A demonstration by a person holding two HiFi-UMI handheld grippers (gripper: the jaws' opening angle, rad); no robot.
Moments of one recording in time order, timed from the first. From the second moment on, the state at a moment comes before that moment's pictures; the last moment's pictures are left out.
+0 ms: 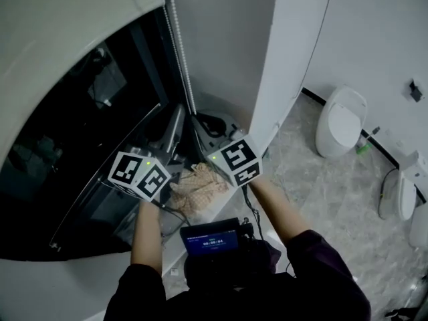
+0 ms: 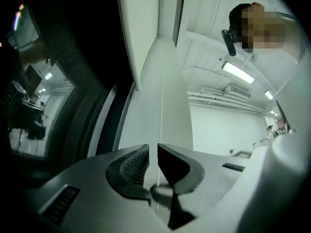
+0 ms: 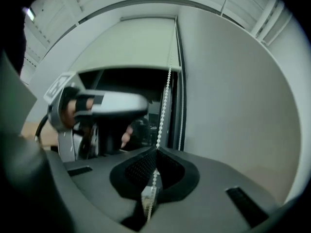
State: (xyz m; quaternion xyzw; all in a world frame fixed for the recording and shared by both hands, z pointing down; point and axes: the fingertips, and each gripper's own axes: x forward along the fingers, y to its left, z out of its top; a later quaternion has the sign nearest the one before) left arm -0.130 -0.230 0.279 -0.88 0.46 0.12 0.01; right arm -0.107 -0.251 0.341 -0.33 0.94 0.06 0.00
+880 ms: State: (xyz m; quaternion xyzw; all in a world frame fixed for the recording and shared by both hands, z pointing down) left arm -0.125 -0.239 0.256 -0.87 0.48 0.11 0.06; right arm -0.108 -0.225 0.505 -0.32 0.94 -0.08 -0.09
